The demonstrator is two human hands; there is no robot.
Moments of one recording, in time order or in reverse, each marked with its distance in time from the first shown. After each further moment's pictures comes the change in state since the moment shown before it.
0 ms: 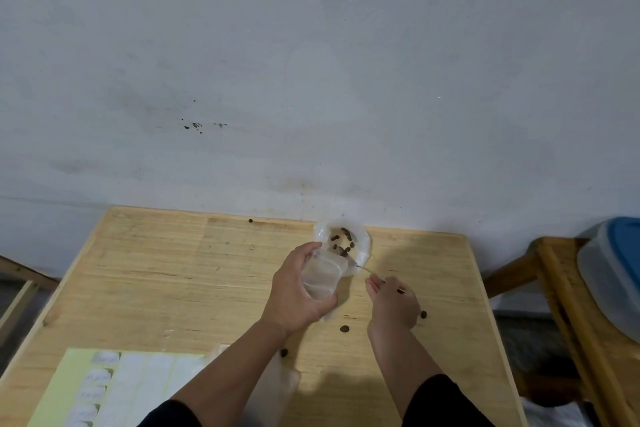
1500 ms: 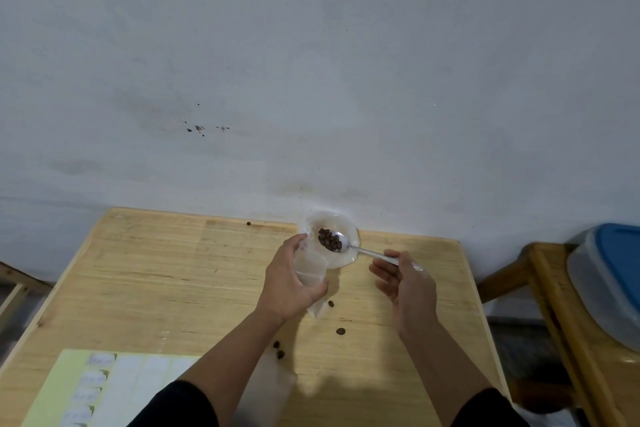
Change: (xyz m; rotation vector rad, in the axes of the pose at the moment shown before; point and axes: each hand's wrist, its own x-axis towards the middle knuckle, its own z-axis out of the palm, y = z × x) left_hand 0.016 -0.005 -0.004 0.008 0.051 -0.068; right_hand -0.016 -0.057 -0.021 -0.003 -0.453 -0.085
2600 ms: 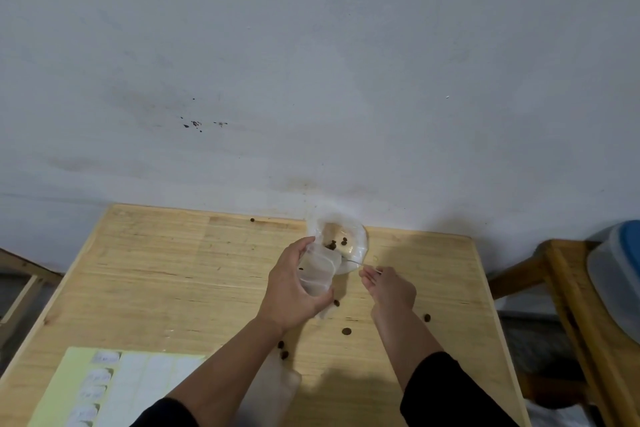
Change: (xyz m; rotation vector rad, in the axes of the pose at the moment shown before) left_hand -0.007 -0.002 -0.001 -0.015 -0.029 0.037; right_hand 0.043 0.044 0.021 -0.002 0.196 0.254
